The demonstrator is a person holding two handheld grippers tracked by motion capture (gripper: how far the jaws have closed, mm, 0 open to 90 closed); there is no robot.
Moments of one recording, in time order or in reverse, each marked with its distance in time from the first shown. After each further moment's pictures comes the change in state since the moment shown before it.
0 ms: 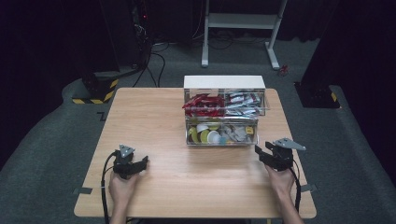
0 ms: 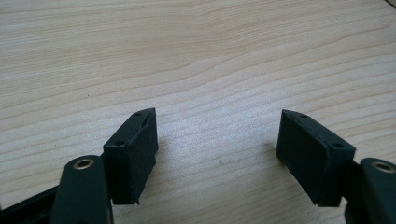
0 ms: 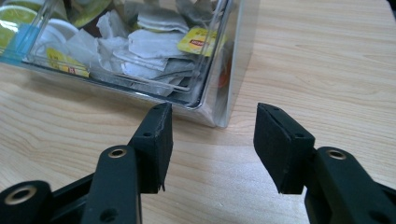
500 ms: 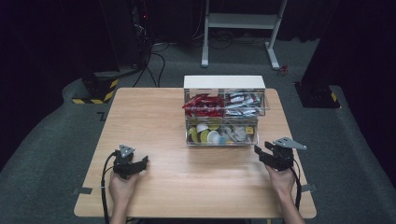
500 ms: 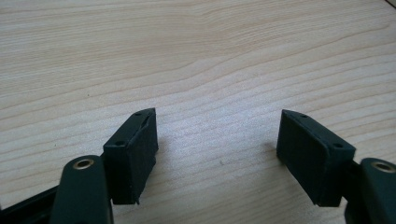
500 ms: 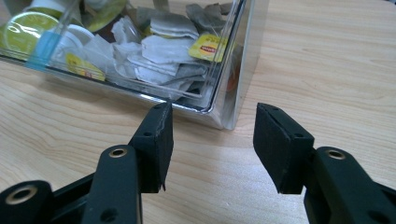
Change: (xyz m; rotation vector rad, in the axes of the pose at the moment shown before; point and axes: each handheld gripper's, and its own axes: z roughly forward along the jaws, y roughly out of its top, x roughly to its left) left arm 0.000 0.000 0.000 0.000 0.001 0.001; right arm 0.002 0.004 -0.006 -0.001 0.026 -0.014
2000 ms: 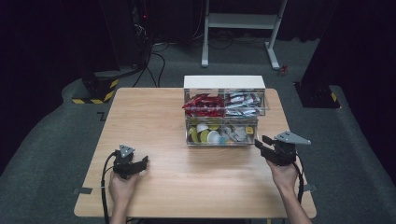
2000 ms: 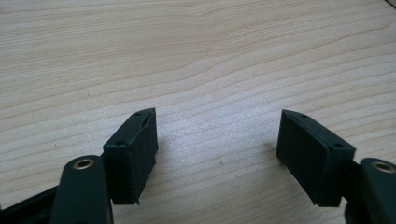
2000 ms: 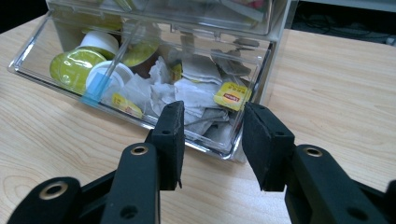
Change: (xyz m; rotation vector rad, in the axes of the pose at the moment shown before) left arm 0.000 0.000 0.000 0.000 0.000 0.000; right arm 0.009 0.029 -0.018 -0.049 0.058 -0.061
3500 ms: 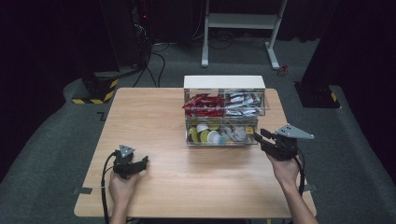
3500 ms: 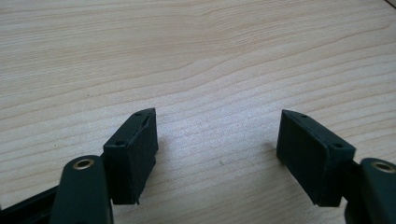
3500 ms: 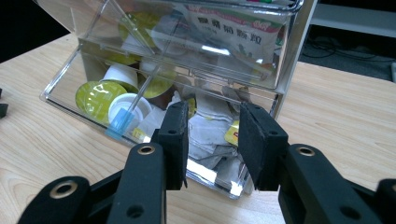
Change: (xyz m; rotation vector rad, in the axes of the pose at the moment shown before) left arm 0.000 0.000 0.000 0.000 0.000 0.000; right arm 0.006 0.027 -0.010 -0.061 0.036 -0.036
